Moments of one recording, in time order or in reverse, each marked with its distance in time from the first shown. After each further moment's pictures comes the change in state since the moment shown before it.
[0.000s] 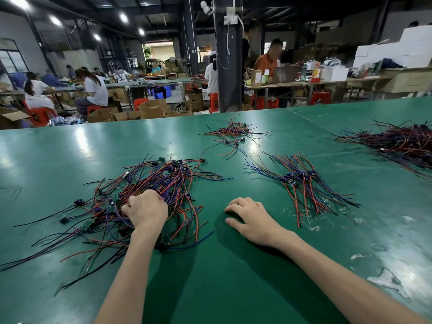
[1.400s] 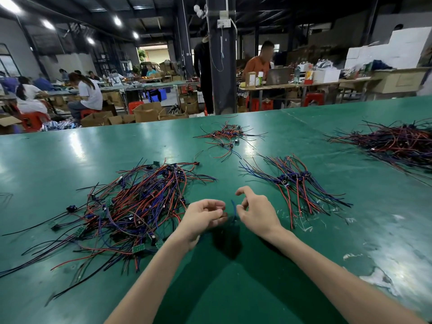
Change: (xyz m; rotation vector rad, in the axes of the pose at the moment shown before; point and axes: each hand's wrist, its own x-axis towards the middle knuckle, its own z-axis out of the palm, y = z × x) left_hand -0.064 0.064 0.021 -1.336 -0.796 0.050; right_hand -0.001 0.000 -0.020 0.203 0.271 0.280
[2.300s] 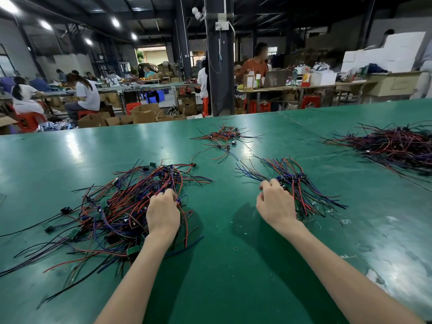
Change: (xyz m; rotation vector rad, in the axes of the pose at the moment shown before) left_hand 0.025 0.005 -0.054 1.266 0.639 0.323; right_hand 0.017 0.031 -0.028 -0.437 0.169 0.112
